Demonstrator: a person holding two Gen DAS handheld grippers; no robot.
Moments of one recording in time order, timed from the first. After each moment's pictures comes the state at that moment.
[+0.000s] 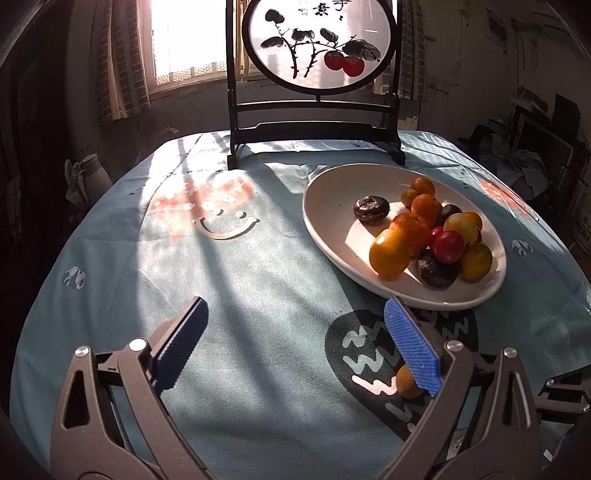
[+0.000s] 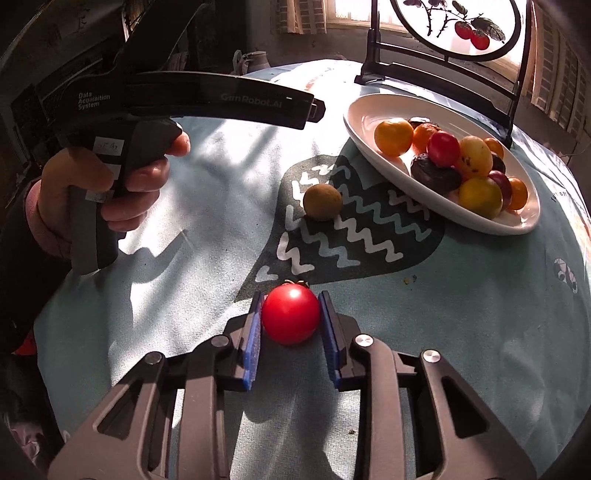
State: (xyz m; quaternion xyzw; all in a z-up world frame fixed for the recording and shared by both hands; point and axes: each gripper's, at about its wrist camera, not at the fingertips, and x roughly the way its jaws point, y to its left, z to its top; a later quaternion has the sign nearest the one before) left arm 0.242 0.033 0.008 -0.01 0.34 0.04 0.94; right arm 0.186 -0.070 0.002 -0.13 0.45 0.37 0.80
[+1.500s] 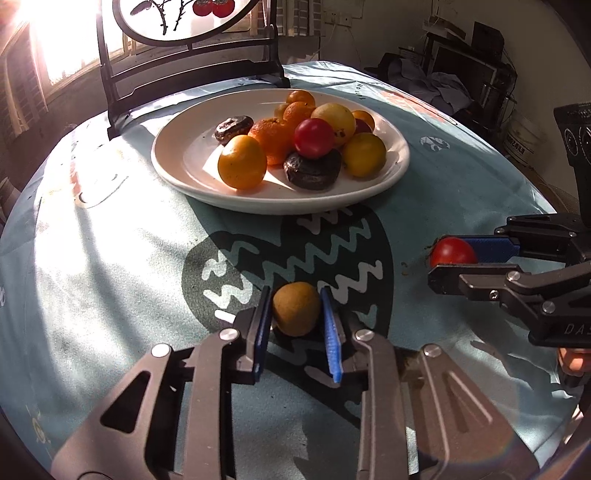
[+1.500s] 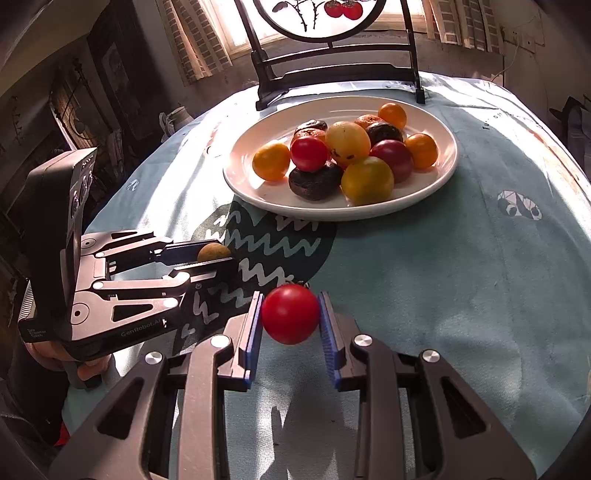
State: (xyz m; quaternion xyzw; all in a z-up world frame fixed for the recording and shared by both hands) left arm 0.232 -0.030 -0.032 0.05 0.43 -0.14 0.89; right arm 0.232 -0.135 0.009 0.04 0.47 0.26 0.84
